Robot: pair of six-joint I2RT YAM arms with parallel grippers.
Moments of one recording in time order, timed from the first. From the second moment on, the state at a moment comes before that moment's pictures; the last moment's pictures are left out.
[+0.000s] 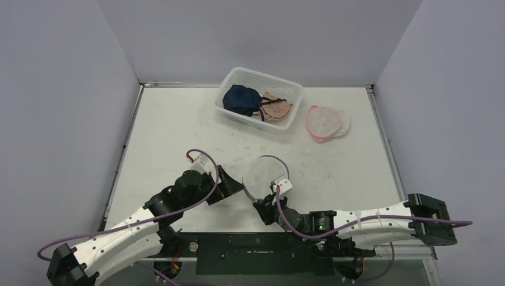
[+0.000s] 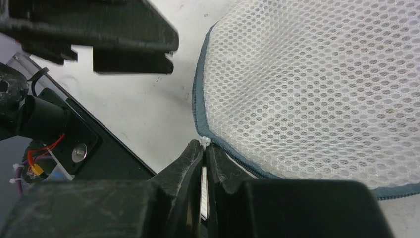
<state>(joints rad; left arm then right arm) -0.79 0.74 0.42 -0.17 0.06 -1.10 1.50 1.04 0.40 0.22 0.69 0.64</state>
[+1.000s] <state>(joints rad) -1.05 0.81 0.33 -0.04 -0.30 -1.49 1.47 1.17 0.45 0.30 0.56 0.58</state>
